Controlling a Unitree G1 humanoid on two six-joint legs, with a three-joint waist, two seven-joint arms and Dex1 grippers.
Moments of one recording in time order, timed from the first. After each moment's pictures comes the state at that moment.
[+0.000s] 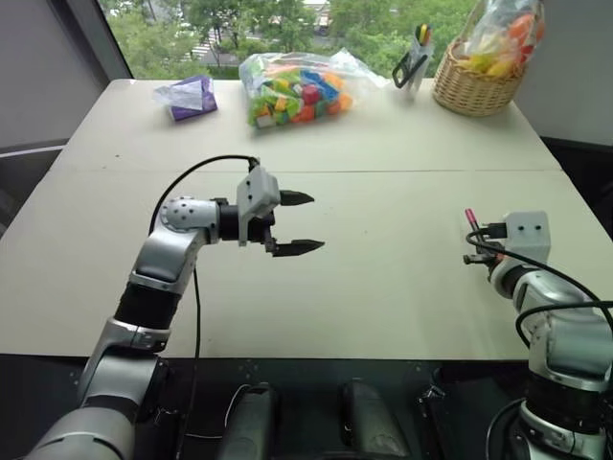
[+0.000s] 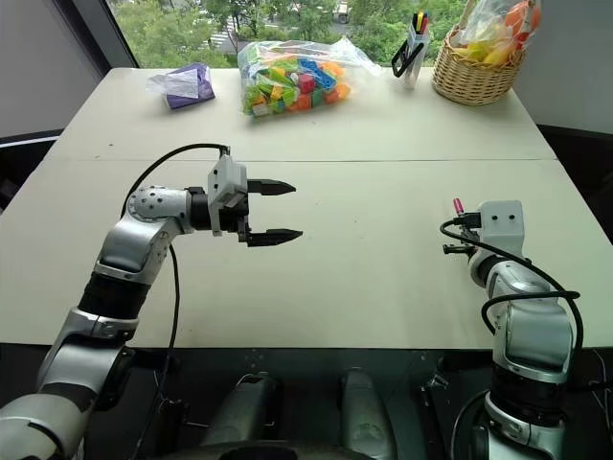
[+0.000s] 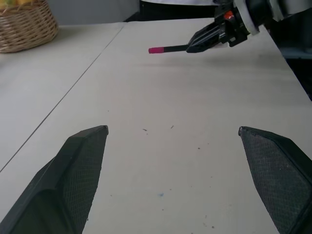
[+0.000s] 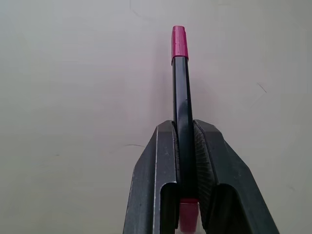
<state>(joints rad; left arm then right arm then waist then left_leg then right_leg) -0.67 0.45 -0.14 0.10 -0.28 0.28 -1.17 -0.21 -0.40 -0.39 -0.40 0.03 1.08 0.27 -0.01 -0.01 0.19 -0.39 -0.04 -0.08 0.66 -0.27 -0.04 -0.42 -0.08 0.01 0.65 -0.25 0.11</state>
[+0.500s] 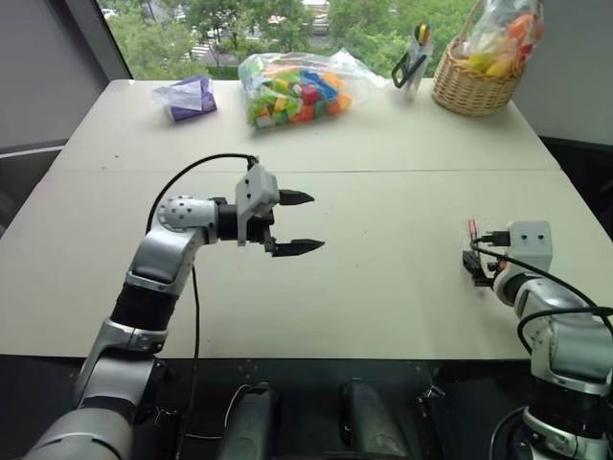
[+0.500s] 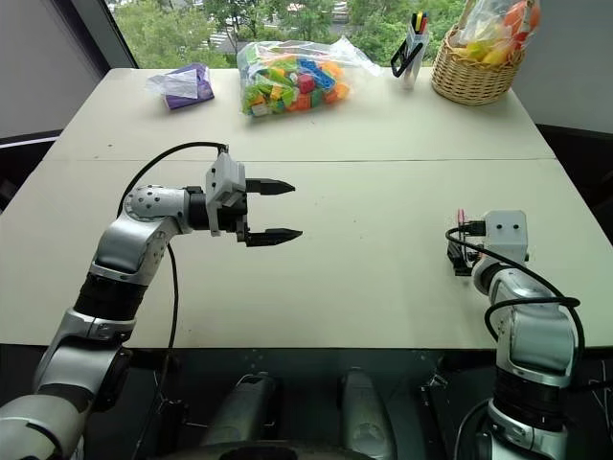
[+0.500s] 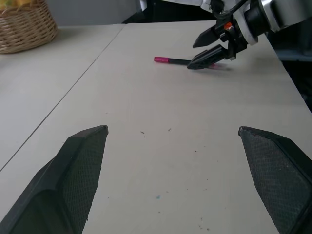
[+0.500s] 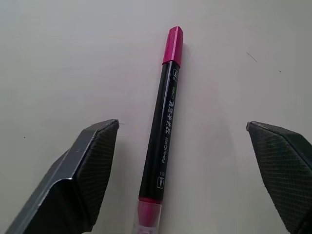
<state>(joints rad) -0.67 0.46 -0.14 0.07 -0.30 0.30 -1.16 -0.18 -0.41 -0.40 -0.36 0.08 1.04 0.25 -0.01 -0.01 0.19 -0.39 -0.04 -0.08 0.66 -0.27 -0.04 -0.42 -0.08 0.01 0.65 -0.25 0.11</state>
